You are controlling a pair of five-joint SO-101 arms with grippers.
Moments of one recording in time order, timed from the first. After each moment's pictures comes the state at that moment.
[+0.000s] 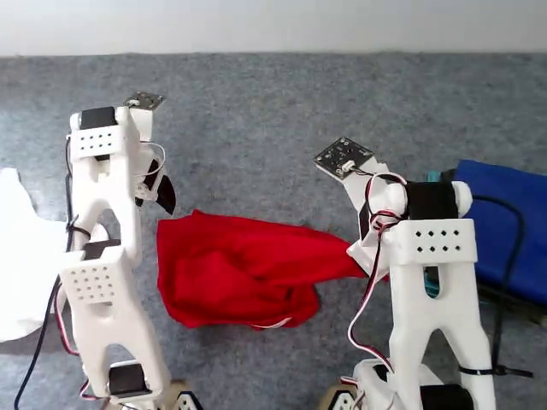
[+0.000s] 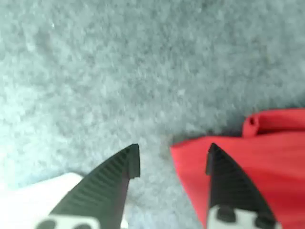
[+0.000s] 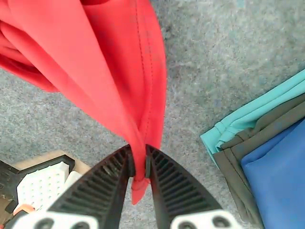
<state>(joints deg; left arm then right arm) -12.2 40.3 -32.8 99.2 -15.5 -5.7 -25.9 17.5 100.7 36.0</state>
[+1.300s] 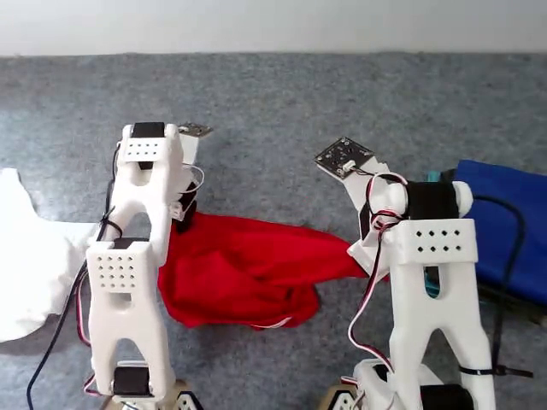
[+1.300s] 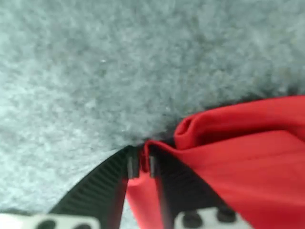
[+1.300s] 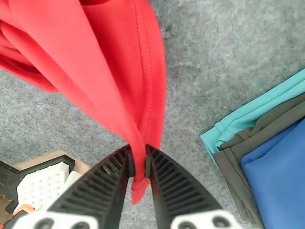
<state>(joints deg) -3.7 51.8 -32.5 99.6 -16.0 -5.5 -25.9 17.5 100.7 36.0</state>
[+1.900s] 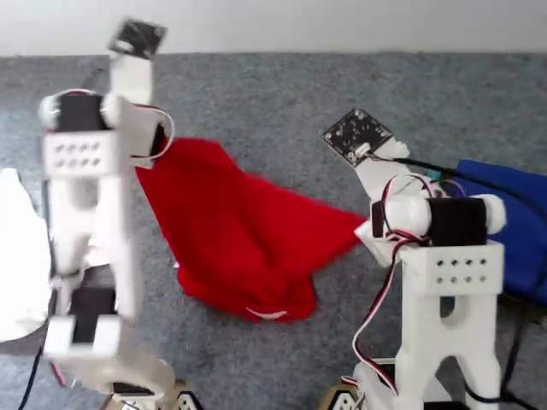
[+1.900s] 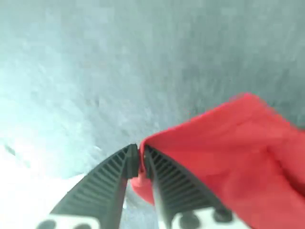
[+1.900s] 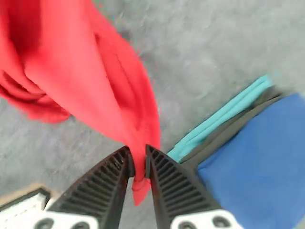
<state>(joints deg) -4.9 4.8 -30.2 99.4 -9.9 -5.3 -31.3 4.2 100.7 36.0</state>
